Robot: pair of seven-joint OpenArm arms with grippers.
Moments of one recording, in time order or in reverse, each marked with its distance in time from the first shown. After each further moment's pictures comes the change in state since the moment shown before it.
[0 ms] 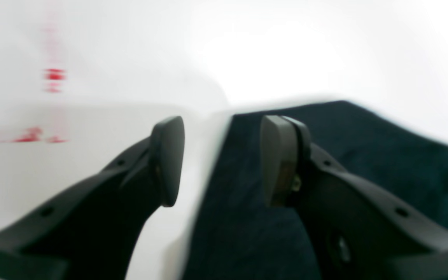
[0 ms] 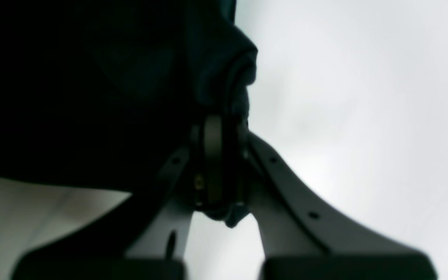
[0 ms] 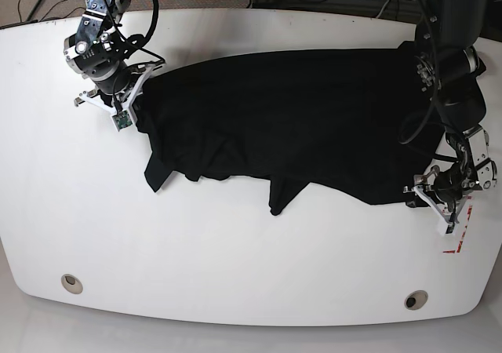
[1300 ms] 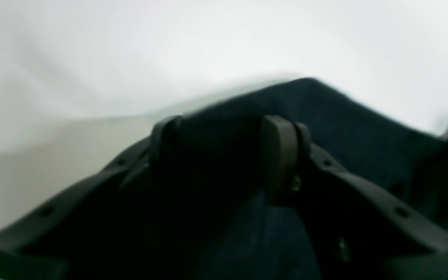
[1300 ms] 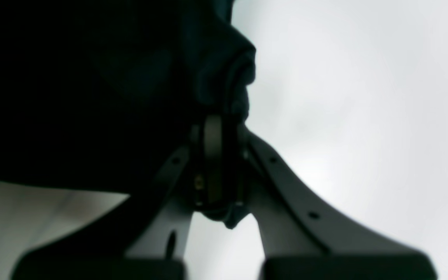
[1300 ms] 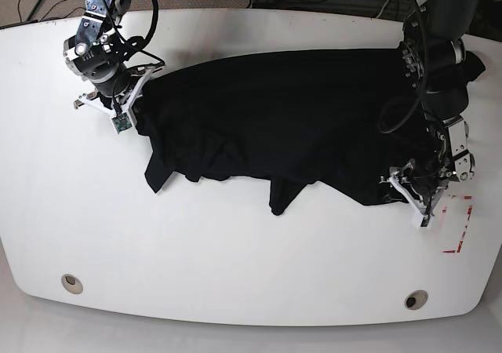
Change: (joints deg) left arm 4.5 5.0 2.0 1.2 -2.3 -0.7 -3.8; right arm 0.7 0.0 0.0 0.1 -0.1 0.0 0.0
